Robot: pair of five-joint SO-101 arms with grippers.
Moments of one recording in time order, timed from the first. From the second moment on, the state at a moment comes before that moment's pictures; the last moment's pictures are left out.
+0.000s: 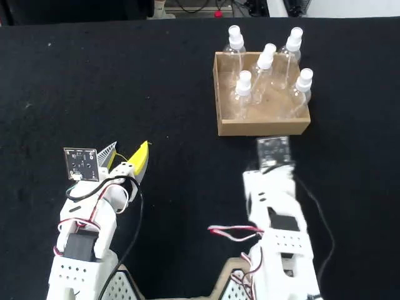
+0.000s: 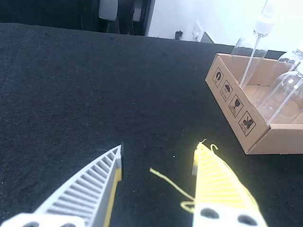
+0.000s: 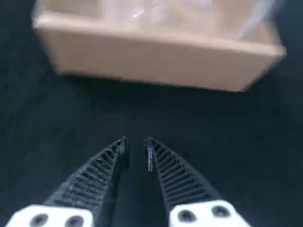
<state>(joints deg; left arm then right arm) 3.7 -102.2 96.1 31.8 8.2 3.6 -61.8 96.3 15.8 14.0</state>
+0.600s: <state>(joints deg) 3.7 -102.2 96.1 33.7 3.1 1.1 -77.4 97.2 37.8 14.3</state>
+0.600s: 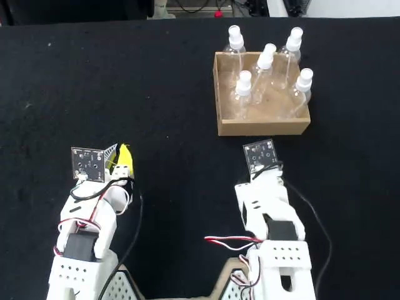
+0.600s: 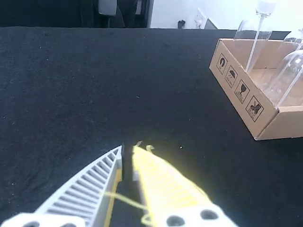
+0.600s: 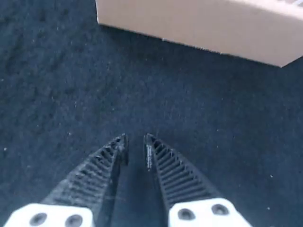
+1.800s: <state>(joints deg) 3.3 -102.3 96.1 71.4 2.3 1.1 -101.7 97.1 71.4 14.4</state>
